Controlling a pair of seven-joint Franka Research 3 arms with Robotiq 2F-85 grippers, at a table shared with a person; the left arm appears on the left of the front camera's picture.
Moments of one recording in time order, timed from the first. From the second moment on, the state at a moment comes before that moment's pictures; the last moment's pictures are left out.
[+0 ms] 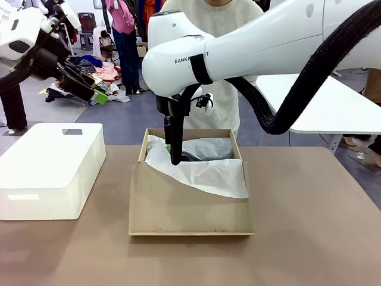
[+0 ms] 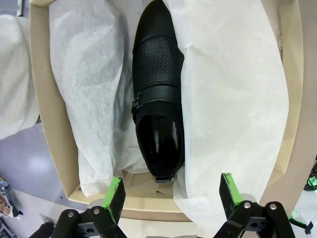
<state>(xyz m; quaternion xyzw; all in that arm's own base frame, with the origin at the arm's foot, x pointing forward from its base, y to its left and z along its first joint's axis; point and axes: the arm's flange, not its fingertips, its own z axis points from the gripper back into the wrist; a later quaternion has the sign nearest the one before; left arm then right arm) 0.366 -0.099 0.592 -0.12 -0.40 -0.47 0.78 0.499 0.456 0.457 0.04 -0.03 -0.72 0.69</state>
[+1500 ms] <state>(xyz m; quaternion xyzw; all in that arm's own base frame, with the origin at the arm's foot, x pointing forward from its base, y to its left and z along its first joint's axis) 0.366 -0.099 0.592 -0.12 -0.40 -0.47 0.78 0.472 0.300 0.557 -0.03 -0.04 -0.19 0.98</state>
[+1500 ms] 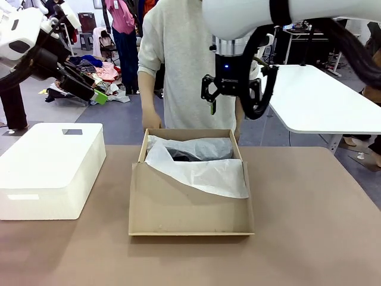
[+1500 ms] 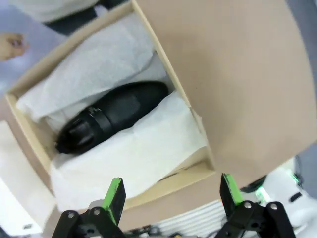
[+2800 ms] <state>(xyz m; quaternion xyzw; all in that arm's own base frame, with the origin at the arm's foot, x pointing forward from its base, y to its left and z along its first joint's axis) 0.366 -0.099 0.592 -0.12 -0.40 -0.47 0.78 0.461 0.250 0.586 -0.01 -0.09 -0.02 1.00</state>
